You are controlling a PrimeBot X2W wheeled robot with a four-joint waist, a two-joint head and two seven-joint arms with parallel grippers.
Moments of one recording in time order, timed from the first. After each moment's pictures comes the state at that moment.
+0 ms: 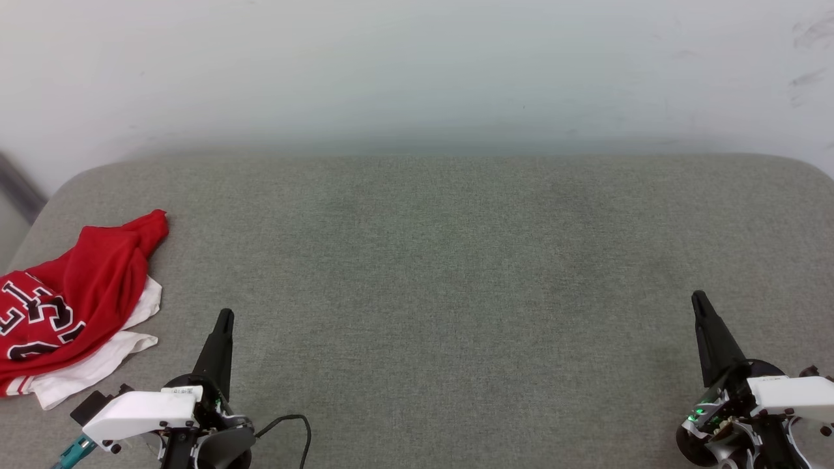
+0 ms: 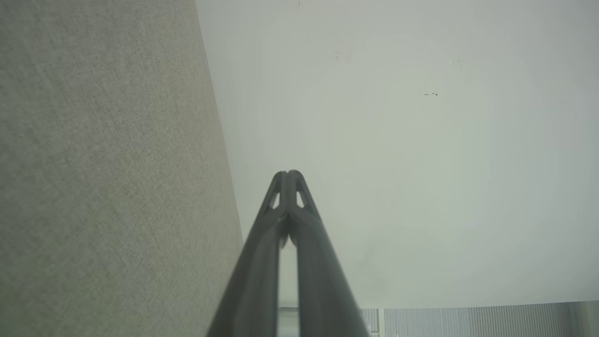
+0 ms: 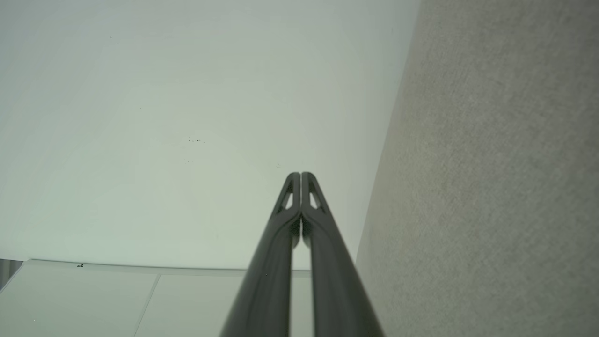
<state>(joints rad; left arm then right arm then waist) -0.10 0.05 0.12 0.25 -1.61 -0.13 0.11 -0.10 -0.05 -0.11 0.25 1.62 0.13 0.11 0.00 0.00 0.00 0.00</state>
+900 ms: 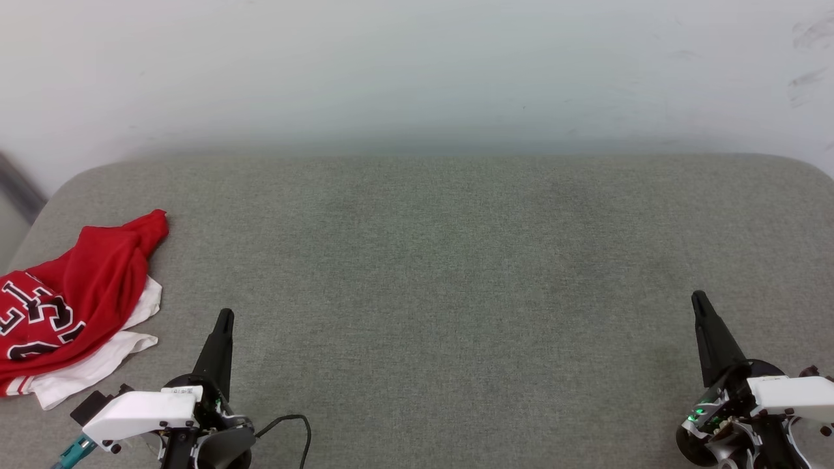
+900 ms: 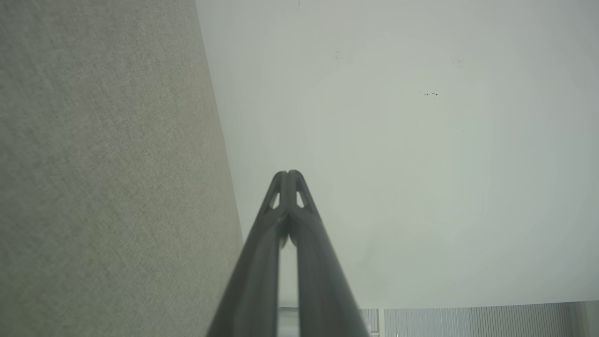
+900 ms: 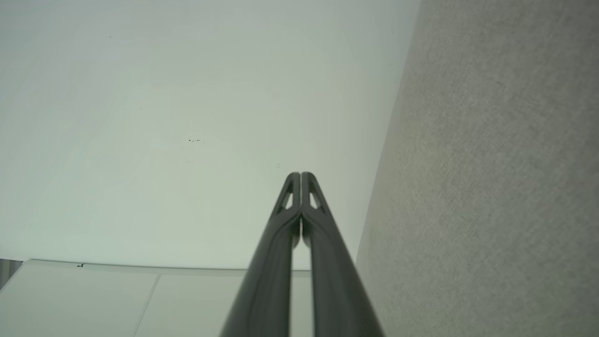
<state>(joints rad) -0.10 0.05 0.12 0.25 -1.61 -0.13 0.11 -0.10 -0.05 -0.11 0.25 1.62 0.13 0.11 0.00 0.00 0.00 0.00</state>
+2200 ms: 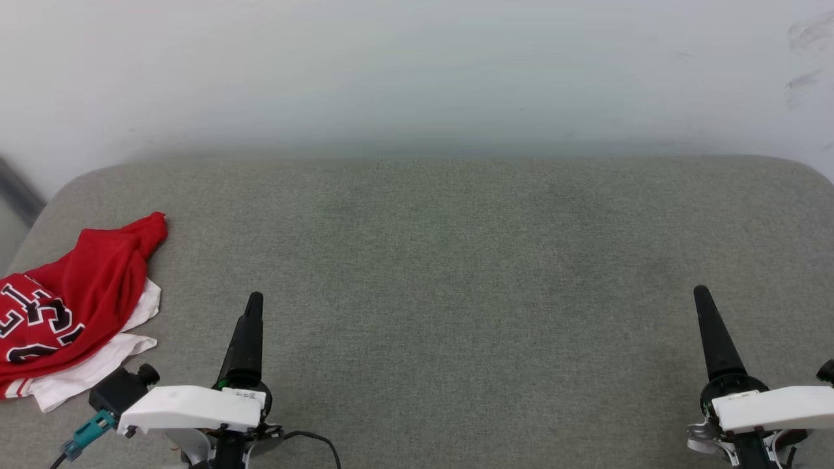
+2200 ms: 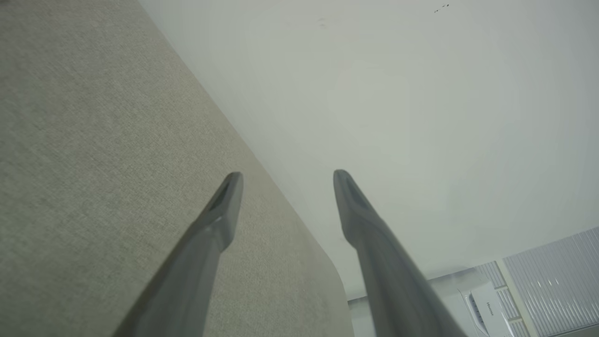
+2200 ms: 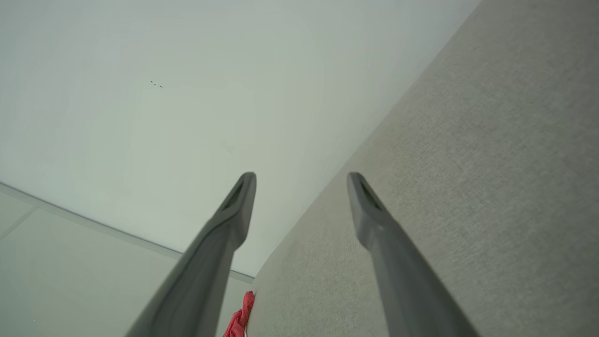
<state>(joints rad) -0.07 0.05 0.01 0.17 -1.17 -0.12 -0.03 -0.03 -0.06 -0.07 0.12 1.14 0.13 -0.01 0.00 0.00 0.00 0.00</state>
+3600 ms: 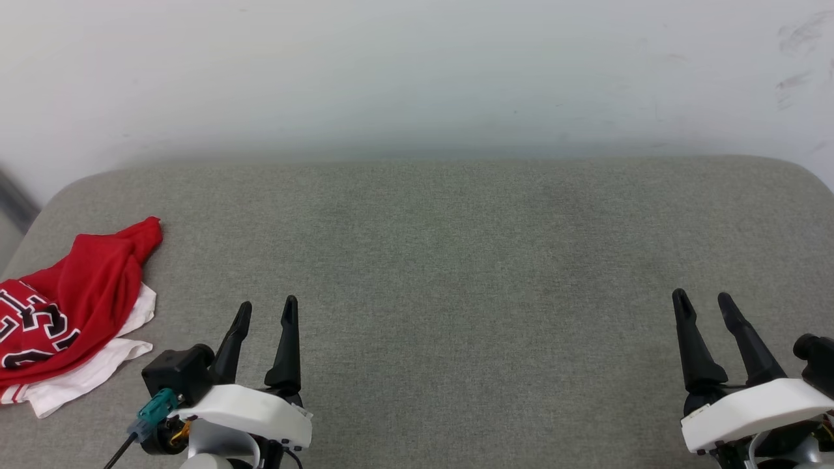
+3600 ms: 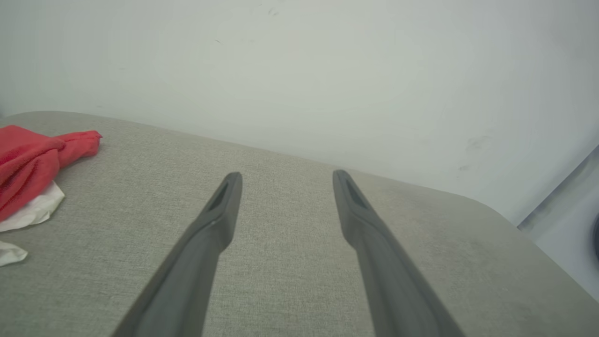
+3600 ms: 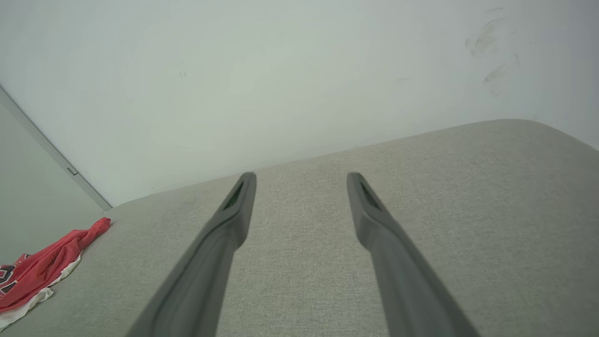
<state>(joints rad) -0.07 0.09 -0.10 0.16 -0.44 -0.06 -0.16 0.02 -0.05 -0.08 -0.07 0.39 0.13 0.06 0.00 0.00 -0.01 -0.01</state>
